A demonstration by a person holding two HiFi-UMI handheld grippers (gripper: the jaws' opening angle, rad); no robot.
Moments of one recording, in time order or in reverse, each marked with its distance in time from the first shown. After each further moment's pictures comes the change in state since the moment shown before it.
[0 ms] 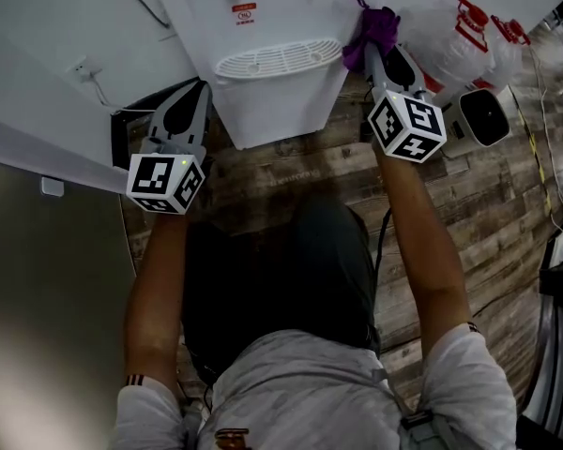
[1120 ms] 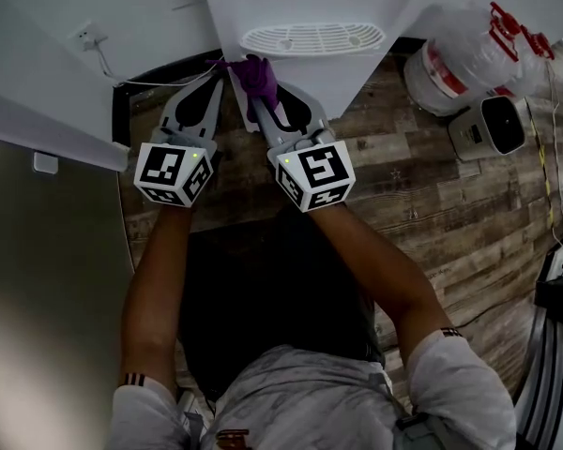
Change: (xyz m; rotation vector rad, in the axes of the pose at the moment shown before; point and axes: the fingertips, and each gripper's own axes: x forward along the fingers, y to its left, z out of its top) left arm -0.018 0.021 -0.062 -0.033 0.056 -0.003; right arm -0.026 0.248 -0.115 0.064 0.112 0.441
